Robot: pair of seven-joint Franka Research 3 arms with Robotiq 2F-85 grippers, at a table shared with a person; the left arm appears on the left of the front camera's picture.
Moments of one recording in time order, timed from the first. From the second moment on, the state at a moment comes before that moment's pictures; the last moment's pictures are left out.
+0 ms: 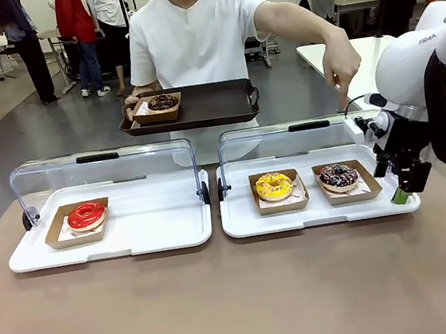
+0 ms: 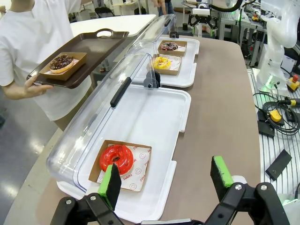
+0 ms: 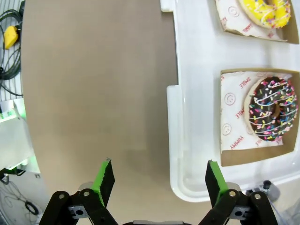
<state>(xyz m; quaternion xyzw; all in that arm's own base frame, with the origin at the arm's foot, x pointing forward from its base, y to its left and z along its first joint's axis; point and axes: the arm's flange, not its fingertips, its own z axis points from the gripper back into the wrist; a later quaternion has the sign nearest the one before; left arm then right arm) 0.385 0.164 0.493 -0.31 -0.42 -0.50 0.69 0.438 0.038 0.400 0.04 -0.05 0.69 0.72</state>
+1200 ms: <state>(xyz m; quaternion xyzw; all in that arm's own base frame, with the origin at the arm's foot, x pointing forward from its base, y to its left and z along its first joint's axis) 0.385 0.164 0.493 -0.31 -0.42 -0.50 0.69 0.471 0.038 0.350 0.01 -0.06 0.66 0.75</state>
